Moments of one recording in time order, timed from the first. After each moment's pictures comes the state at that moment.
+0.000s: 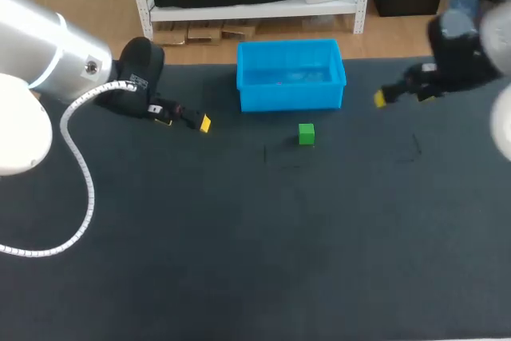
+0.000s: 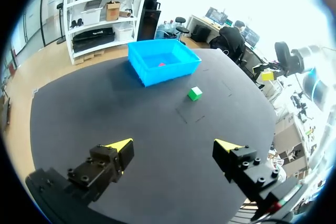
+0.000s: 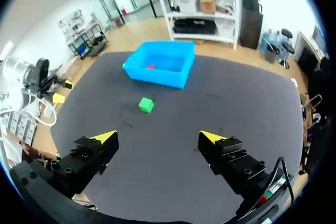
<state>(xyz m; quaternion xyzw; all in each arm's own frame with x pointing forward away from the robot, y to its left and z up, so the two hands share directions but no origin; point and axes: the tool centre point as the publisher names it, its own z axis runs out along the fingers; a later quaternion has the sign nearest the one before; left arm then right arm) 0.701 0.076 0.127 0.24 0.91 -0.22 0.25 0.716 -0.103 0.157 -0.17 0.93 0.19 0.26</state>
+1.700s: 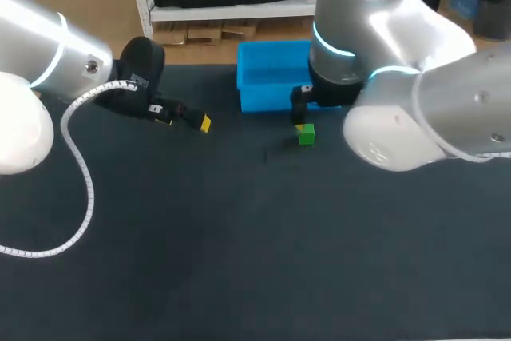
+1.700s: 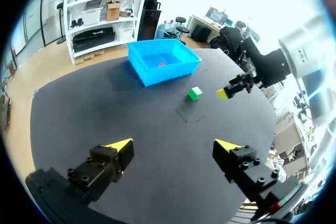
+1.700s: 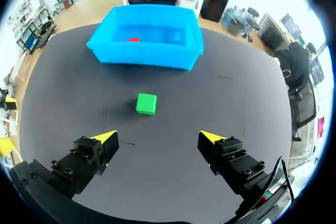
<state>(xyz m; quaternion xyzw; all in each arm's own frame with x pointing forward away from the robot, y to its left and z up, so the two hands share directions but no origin) 0.701 0.075 0.127 0.24 0.91 -0.22 0.25 0.751 0.004 0.080 -0.06 0.98 0.01 0.18</state>
